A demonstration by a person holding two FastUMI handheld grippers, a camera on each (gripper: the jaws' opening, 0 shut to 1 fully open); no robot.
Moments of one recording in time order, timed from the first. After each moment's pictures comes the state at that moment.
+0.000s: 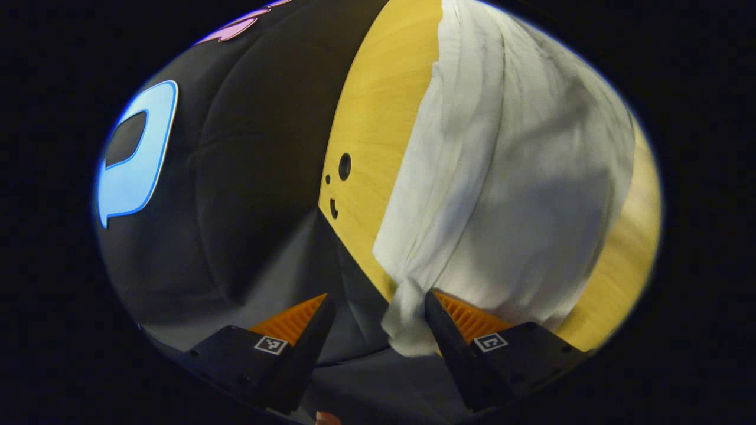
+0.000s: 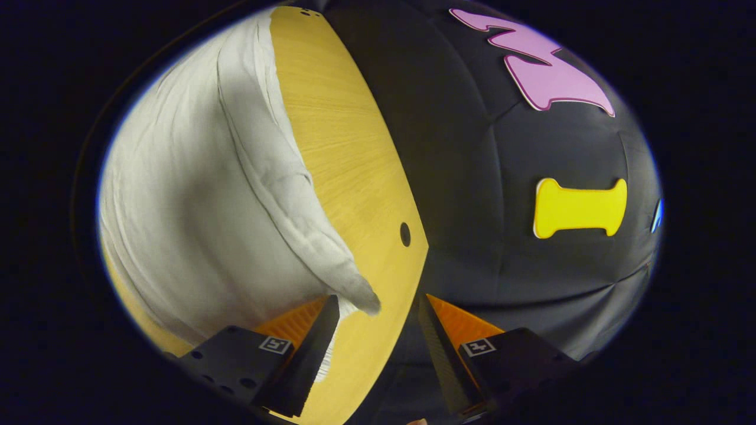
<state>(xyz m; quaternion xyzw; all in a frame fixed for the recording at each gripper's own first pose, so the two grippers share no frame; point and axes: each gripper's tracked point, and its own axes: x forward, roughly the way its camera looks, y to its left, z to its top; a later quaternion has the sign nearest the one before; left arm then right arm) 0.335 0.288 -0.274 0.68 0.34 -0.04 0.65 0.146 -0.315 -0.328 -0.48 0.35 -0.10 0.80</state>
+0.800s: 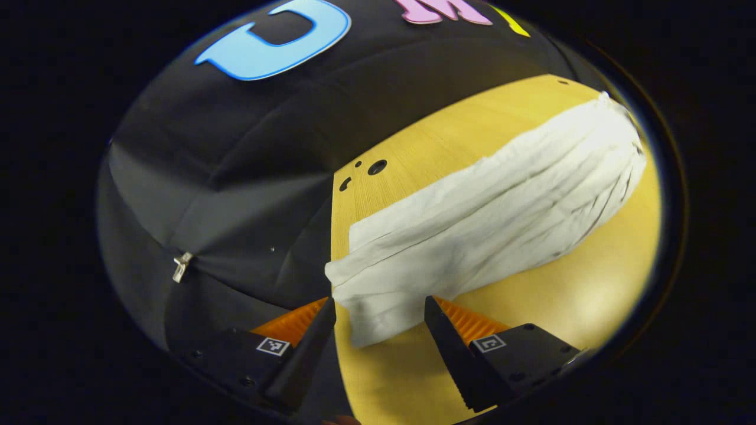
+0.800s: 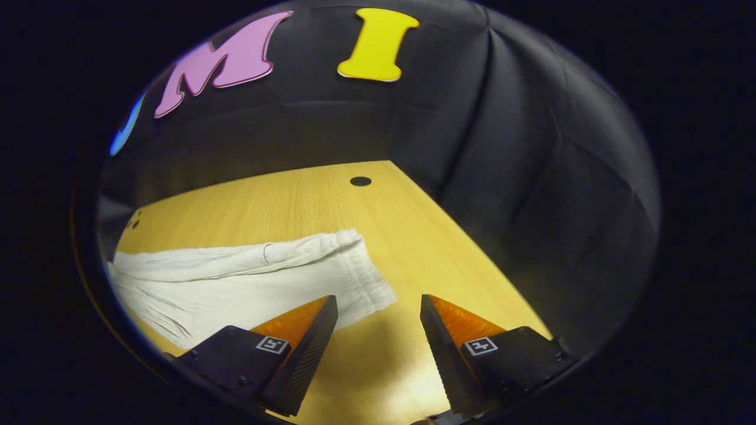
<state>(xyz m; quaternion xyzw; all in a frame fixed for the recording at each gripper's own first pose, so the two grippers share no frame) 0.237 0.216 -0.266 0.34 0.33 0.02 0.88 0.053 -0.273 -0.336 0.17 0.30 -0.28 0.90</state>
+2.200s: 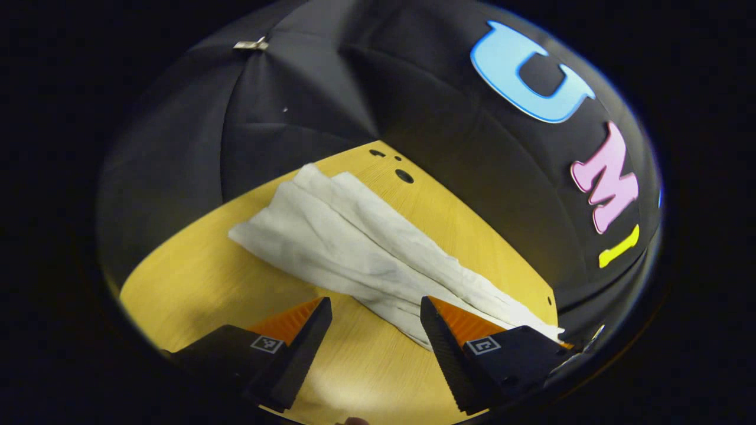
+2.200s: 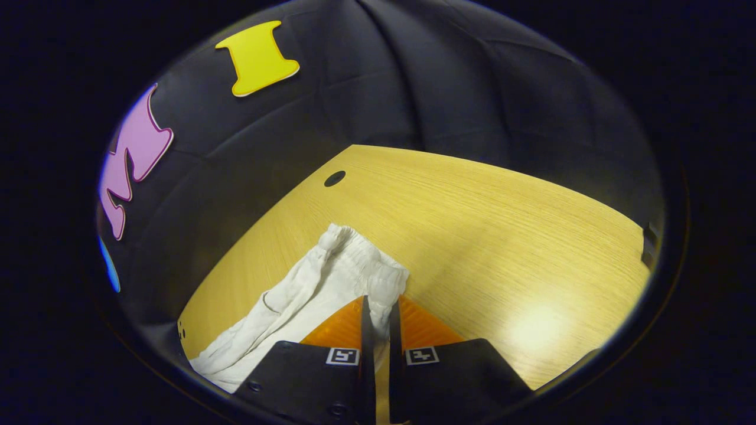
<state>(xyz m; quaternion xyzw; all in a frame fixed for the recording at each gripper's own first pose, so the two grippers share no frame) 0.212 0.163 -0.301 -0.27 0.32 0.07 0.91 0.101 -0.277 -0.369 0.39 0.23 -0.33 0.83</state>
